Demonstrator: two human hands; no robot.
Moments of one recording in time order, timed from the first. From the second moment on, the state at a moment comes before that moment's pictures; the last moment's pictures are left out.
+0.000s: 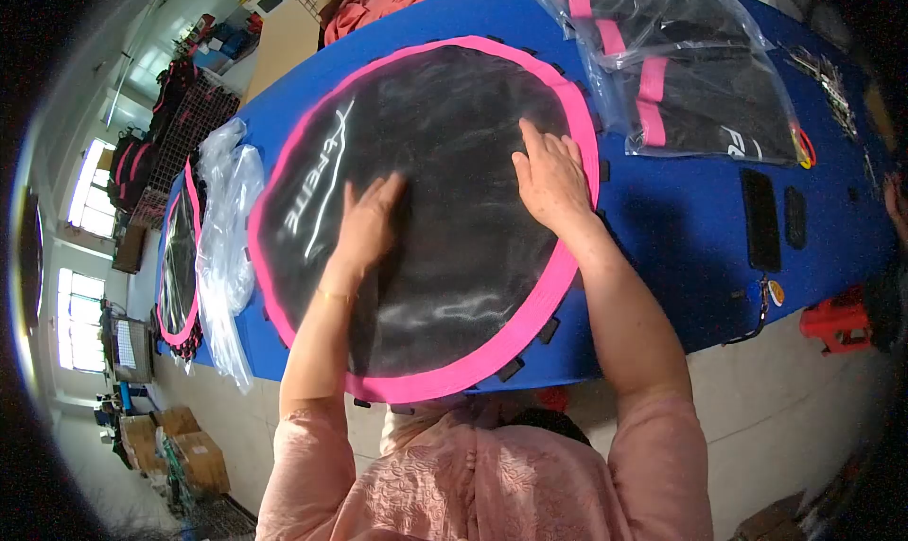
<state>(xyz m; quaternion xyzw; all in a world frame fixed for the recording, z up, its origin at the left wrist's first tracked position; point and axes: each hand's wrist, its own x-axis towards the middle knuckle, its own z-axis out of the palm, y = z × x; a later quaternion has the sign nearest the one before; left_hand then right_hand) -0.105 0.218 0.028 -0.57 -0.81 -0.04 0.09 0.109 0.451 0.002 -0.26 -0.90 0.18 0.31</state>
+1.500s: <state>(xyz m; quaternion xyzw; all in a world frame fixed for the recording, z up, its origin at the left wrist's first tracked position) -0.146 0.202 0.035 -0.51 -0.85 -0.08 0.04 0.109 0.450 0.001 -0.26 -0.90 0.17 0.30</state>
